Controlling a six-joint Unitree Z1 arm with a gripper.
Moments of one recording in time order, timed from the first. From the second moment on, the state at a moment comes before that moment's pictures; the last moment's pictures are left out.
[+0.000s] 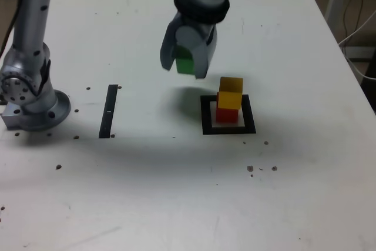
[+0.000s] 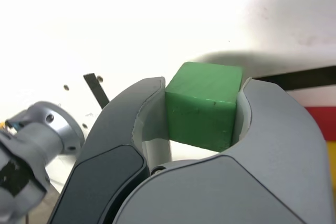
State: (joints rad) arm 0.04 1.97 -1.53 1.41 0.15 0.29
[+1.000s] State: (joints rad) arm -0.15 2.05 -1.87 1.58 0.03 0.12
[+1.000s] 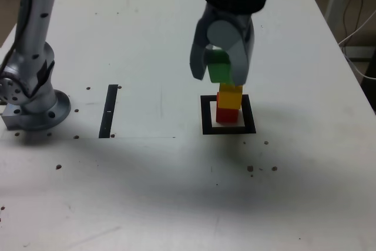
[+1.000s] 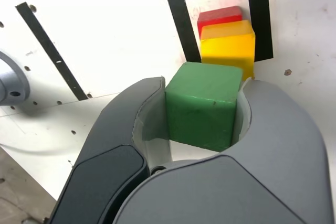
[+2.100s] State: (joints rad) arm -0.14 2.08 -1.83 1.51 0.06 0.13
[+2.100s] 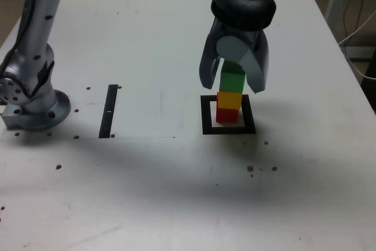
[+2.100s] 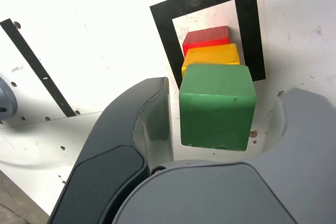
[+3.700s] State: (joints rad) arm -0.04 1.66 -1.01 1.34 0.03 -0.02
